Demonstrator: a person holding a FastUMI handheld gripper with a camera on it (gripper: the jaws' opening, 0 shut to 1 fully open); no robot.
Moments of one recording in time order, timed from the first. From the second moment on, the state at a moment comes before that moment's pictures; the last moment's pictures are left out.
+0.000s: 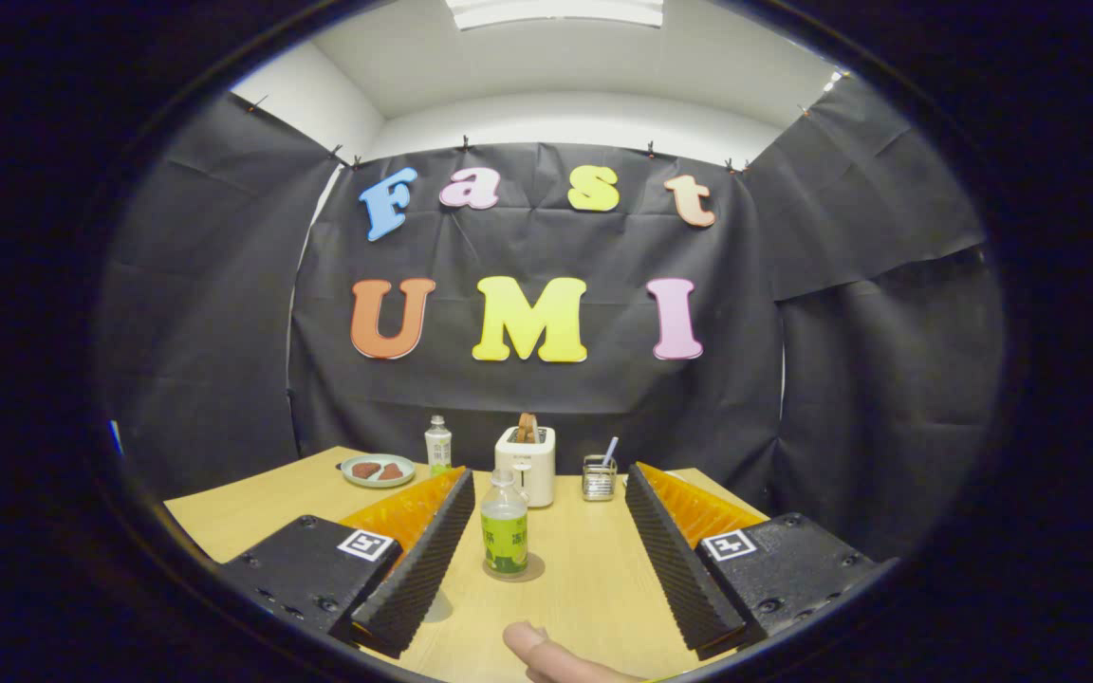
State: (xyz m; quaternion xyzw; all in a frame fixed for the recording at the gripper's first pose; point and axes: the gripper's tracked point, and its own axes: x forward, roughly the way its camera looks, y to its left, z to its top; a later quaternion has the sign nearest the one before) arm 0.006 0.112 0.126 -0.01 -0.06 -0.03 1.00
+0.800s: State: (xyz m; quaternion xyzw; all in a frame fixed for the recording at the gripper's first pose) arm -0.107 0.066 0.082 0.04 0.00 -0.04 1.00
